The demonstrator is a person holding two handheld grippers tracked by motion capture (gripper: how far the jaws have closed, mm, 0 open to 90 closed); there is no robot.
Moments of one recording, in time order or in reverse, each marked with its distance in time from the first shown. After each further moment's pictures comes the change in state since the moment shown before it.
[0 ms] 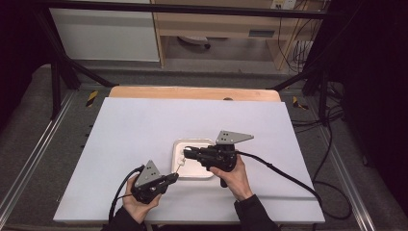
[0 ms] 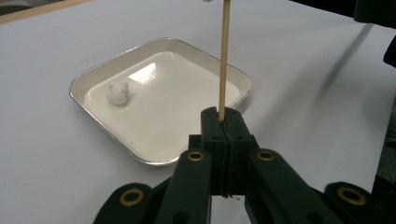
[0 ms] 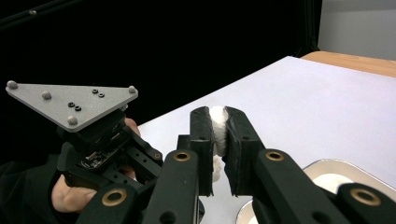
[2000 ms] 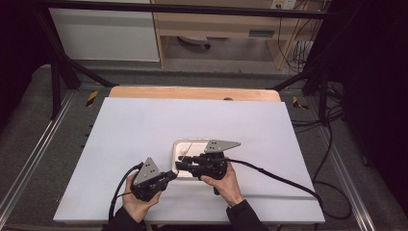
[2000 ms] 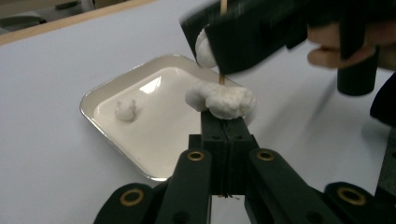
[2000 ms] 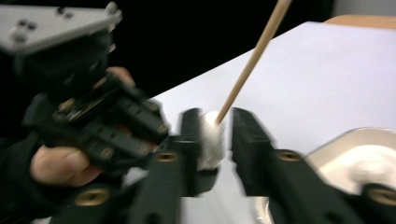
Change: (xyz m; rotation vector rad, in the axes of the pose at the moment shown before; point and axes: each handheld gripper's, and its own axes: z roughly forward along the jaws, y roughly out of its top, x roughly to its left) left arm 0.000 0.009 -0.003 -0.026 0.022 0.003; right arm 0.003 -0.027 0.024 0.067 0.006 0.025
